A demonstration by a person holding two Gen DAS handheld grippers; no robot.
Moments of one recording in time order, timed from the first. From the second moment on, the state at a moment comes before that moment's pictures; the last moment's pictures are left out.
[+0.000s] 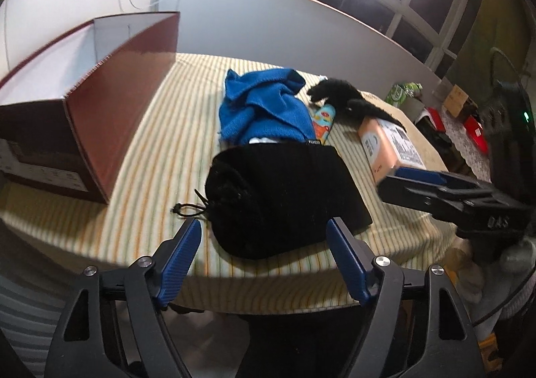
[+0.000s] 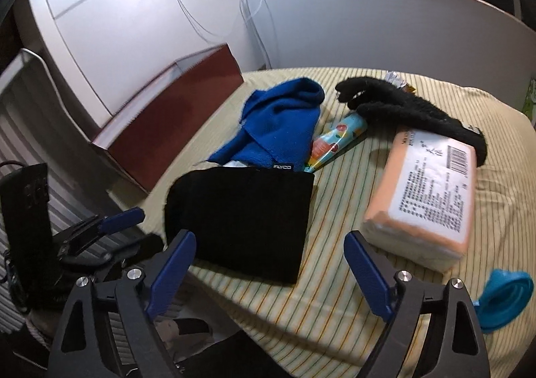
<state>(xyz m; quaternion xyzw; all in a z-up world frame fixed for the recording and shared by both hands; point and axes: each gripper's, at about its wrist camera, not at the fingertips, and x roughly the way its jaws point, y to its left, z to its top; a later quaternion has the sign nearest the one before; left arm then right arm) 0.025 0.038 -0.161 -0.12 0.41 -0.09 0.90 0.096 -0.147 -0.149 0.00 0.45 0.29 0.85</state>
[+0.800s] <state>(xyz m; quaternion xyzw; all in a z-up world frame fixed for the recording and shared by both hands) 0.055 0.041 -0.185 -0.14 0.42 -0.12 0.89 0.137 -0.117 -0.184 0.03 0.52 0.30 0.80</state>
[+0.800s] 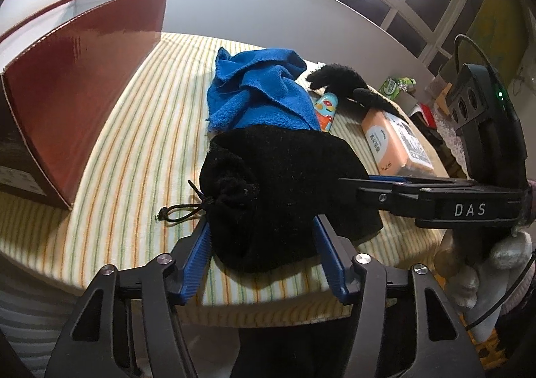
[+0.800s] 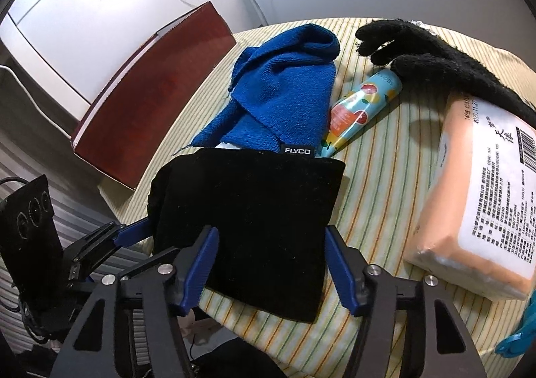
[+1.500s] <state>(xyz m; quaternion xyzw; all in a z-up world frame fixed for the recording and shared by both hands) 0.040 0.050 -0.119 -0.14 0.34 -0.13 0.92 0.111 -0.114 -0.116 0.03 0.46 0.34 0.82</state>
